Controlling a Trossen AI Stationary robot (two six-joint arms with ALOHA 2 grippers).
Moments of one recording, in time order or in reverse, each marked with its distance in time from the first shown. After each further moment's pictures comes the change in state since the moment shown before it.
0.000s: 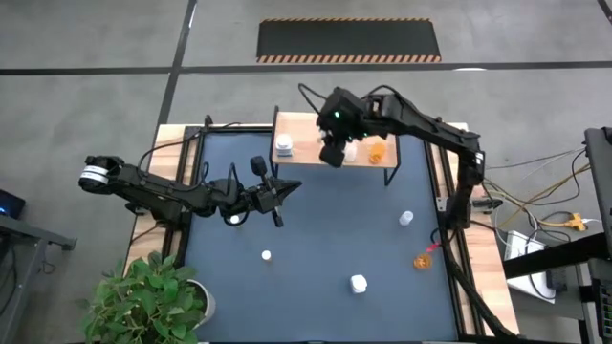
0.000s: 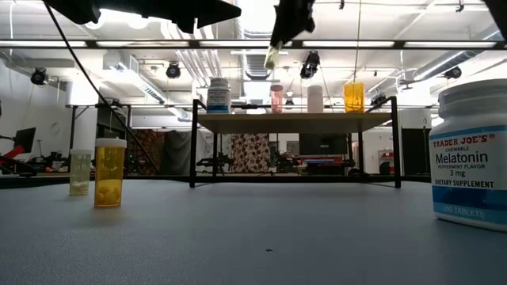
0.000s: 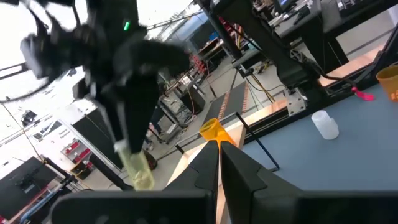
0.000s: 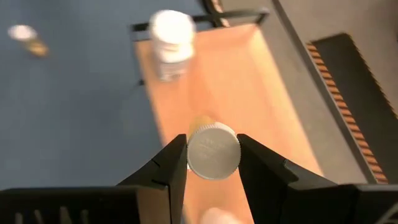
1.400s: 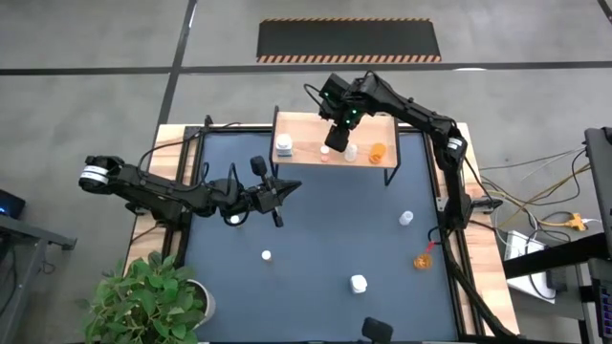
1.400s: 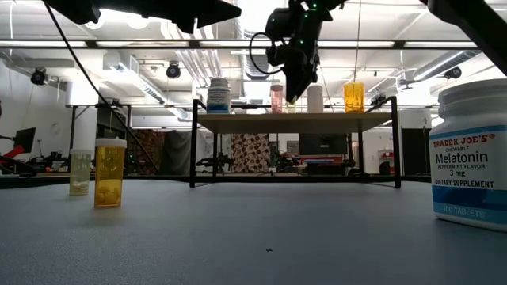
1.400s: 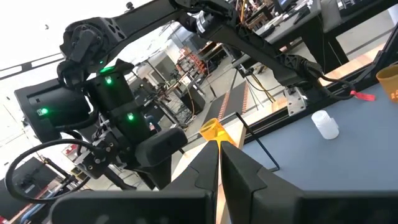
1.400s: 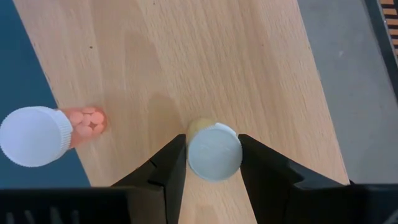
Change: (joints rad) left arm 0.000 0.000 0.000 0.000 0.000 0.002; right arm -0.251 0.186 0.004 -0.131 -0.184 -0.123
